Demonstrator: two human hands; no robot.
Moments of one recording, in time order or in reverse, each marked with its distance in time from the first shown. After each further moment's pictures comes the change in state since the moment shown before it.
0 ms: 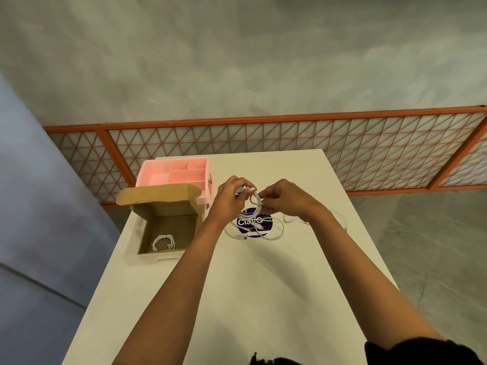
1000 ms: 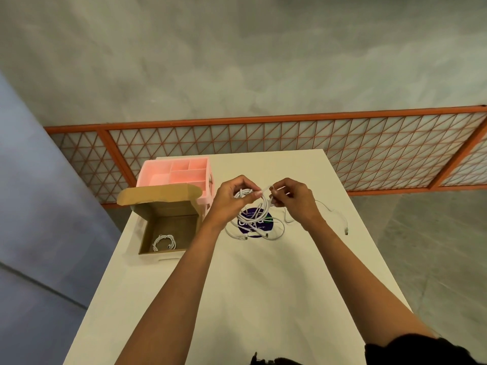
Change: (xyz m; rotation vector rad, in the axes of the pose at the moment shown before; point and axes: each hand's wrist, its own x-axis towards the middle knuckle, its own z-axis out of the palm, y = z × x) left_hand -0.011 0.017 -0.007 -0.472 -0.082 -0.110; right_hand 0.012 0.041 0.008 0.245 0.408 -0.118
